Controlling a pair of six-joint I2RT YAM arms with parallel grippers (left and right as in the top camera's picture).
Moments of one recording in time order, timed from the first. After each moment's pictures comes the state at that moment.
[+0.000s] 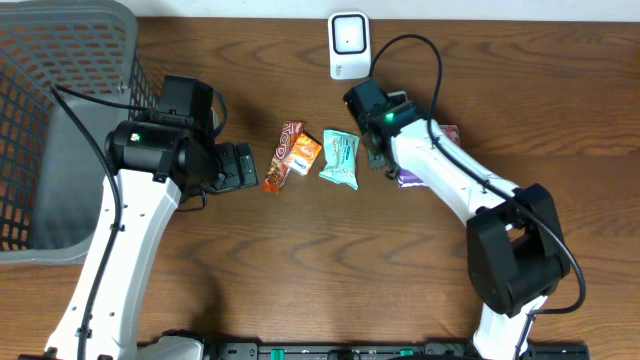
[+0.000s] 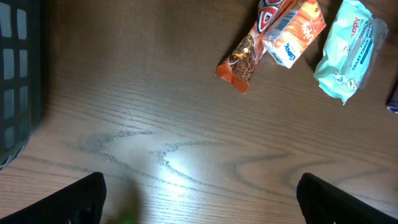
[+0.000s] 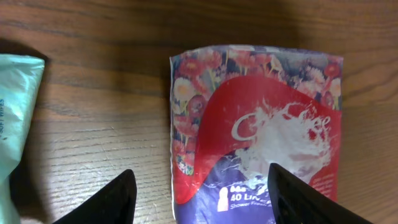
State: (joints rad) left arm -0.16 1.41 1.38 -1.27 0.07 -0.39; right arm 0.51 1.97 1.47 -0.88 0.46 0.40
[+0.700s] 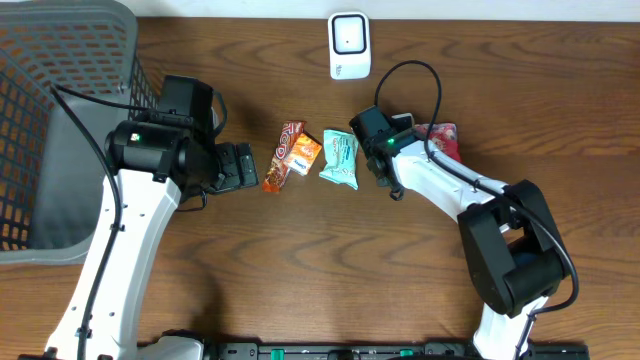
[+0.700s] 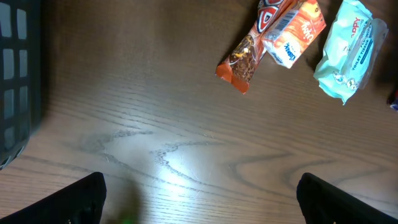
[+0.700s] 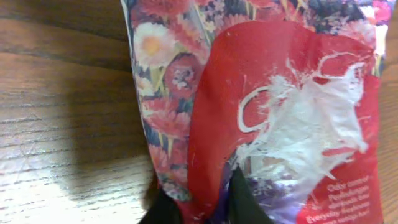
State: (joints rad) left arm -0.16 1.41 1.38 -1.27 0.07 -0.39; right arm 0.50 1.97 1.26 -0.70 0.52 0.41
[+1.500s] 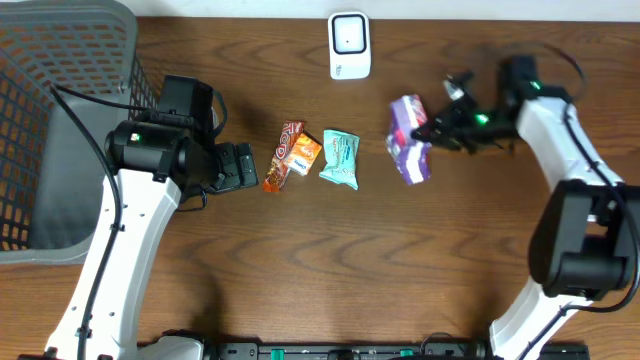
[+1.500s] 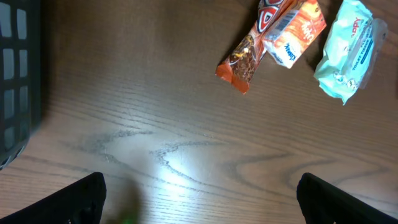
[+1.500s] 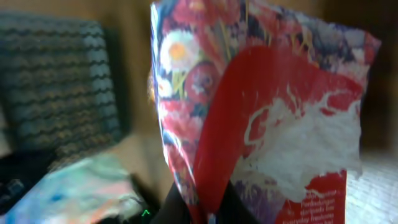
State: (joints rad) left arm -0.16 1.41 1.38 -1.27 0.07 -0.39; right arm -0.09 1.96 1.42 -0.89 -0.98 0.08
